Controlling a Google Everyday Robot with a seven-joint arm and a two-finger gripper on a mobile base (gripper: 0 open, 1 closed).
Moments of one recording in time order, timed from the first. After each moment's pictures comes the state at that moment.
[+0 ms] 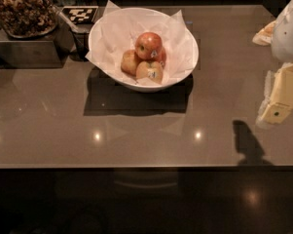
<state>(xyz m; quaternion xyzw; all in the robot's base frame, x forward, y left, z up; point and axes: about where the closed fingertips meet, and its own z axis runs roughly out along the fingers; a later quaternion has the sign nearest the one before) 0.438 -0.217 0.976 -0.60 0.78 -0.03 0.16</state>
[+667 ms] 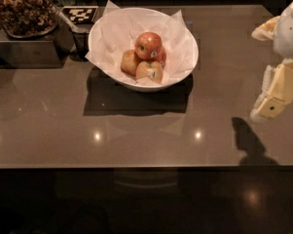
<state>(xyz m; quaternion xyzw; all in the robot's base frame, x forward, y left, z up) 0.449 -0.213 0.980 -0.60 0.78 -0.01 0.21</state>
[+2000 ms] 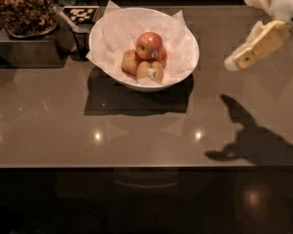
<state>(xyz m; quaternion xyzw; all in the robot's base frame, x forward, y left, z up) 0.536 -0.184 1.025 -0.53 0.71 0.13 0.44</state>
